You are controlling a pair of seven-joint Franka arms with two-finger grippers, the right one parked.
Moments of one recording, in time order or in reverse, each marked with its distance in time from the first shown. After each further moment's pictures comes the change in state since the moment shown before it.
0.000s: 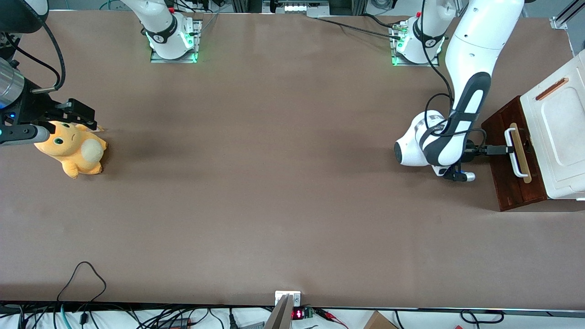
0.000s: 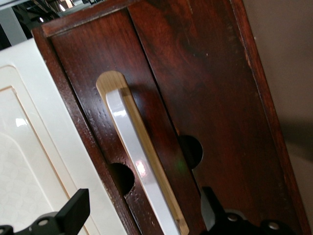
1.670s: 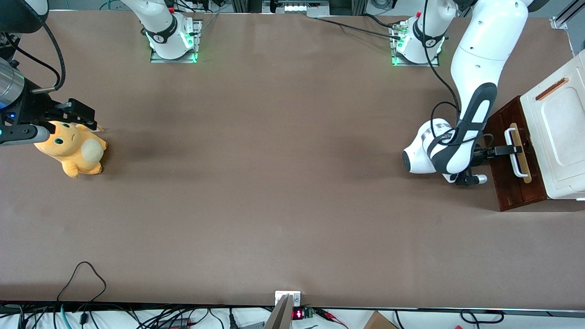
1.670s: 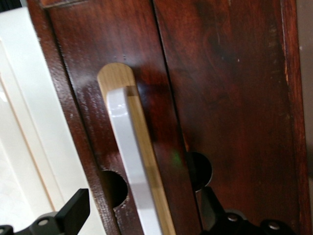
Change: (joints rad) arm 0.056 0.065 0.004 0.060 0.016 -0.038 -0.153
